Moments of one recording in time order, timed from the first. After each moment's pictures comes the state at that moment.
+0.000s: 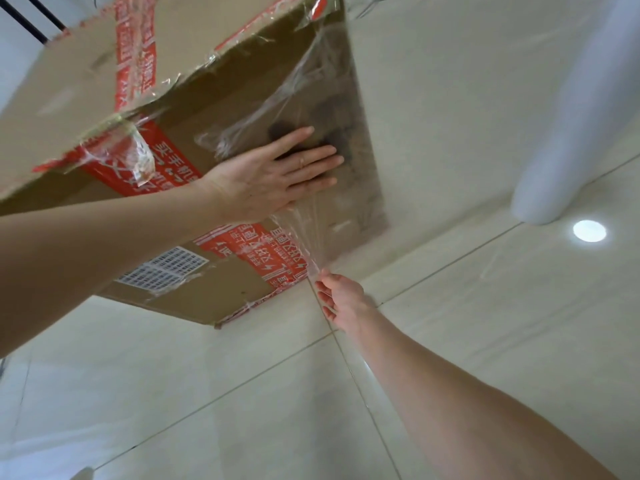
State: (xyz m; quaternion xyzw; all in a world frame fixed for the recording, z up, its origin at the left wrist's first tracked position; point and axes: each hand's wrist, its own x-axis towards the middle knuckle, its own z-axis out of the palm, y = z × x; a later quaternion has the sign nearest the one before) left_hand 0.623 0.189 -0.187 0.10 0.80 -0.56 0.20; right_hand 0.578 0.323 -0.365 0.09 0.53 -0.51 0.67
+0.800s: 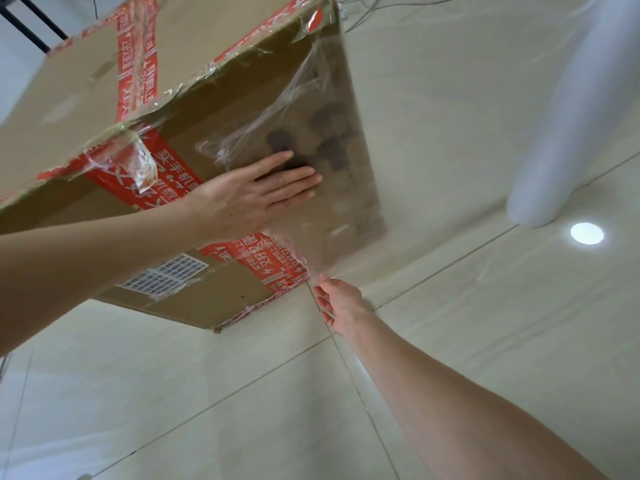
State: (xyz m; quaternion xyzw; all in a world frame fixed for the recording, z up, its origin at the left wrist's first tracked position) left_hand 0.645 0.198 -0.182 0.04 0.82 -0.52 0.21; right_hand 0.578 0.326 -0.363 0.09 0.53 -0.50 0.67
